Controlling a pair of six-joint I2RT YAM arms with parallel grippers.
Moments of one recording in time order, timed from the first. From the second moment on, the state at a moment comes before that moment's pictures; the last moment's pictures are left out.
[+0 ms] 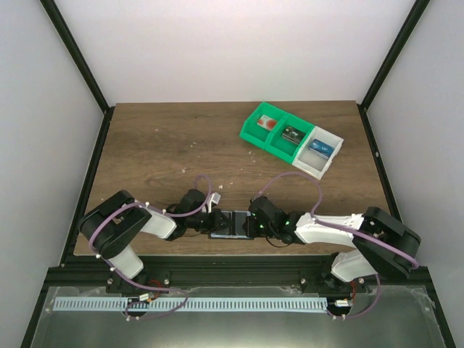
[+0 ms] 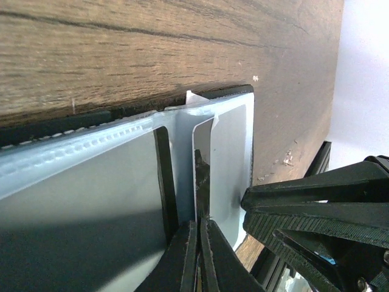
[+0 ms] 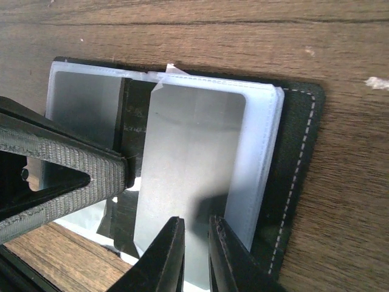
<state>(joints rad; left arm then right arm) -0.73 1.65 0.38 0.58 0.56 -1.02 0.96 1.38 0.52 -0.05 -0.03 0.88</state>
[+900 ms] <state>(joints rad) -0.73 1.62 0.37 0.61 0.58 -1.03 0.96 1.39 0.52 -0.05 -0.03 0.88</state>
